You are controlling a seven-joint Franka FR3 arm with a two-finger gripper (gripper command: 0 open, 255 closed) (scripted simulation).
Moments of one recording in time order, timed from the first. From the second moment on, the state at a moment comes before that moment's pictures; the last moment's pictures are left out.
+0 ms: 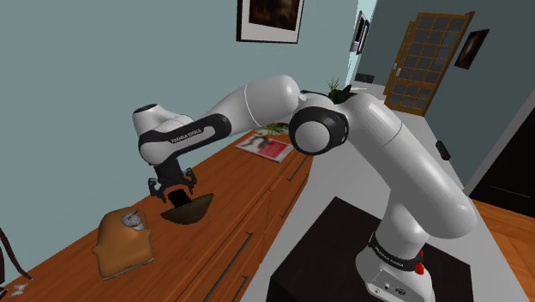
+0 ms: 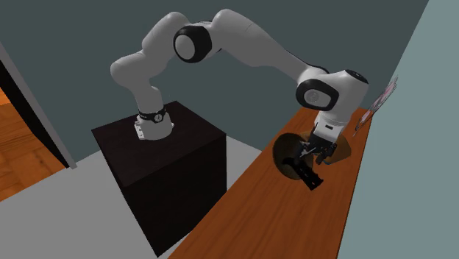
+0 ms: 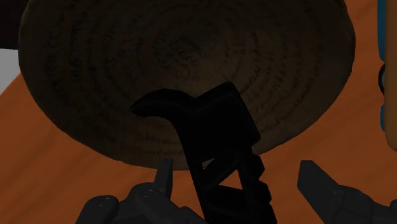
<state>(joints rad) 0.43 0.93 -0.01 -1.14 -0.06 1.90 0.96</state>
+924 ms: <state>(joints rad) 0.43 0.94 -0.01 -1.17 -0.06 1.95 0.96</state>
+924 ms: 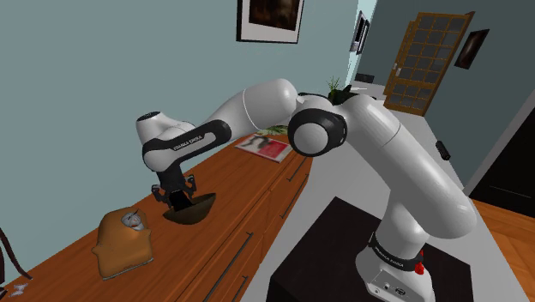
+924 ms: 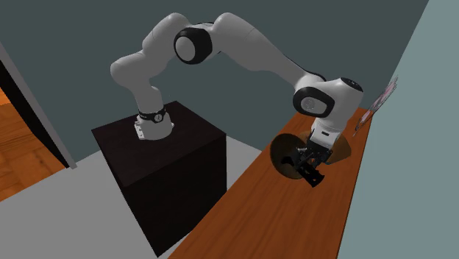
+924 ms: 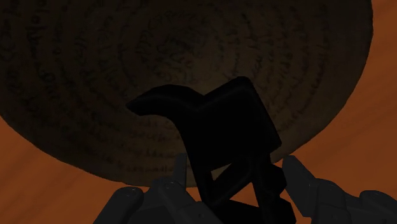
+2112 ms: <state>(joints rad) 0.43 0.88 -0.01 -1.16 -0.06 1.87 0.96</state>
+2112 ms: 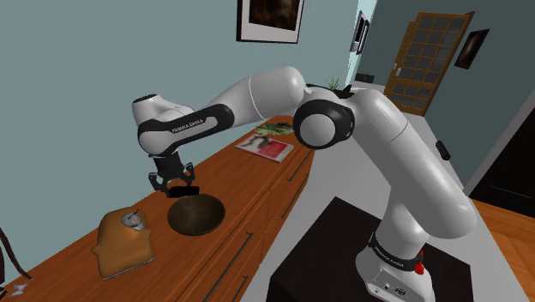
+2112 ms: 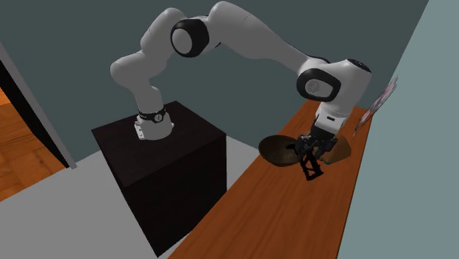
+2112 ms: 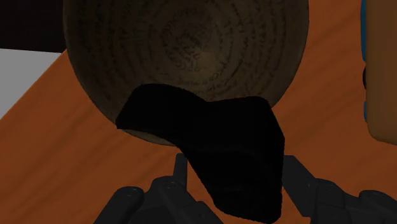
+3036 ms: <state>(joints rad) 0.43 0.81 -0.01 -1.08 -0.06 1.72 0.95</state>
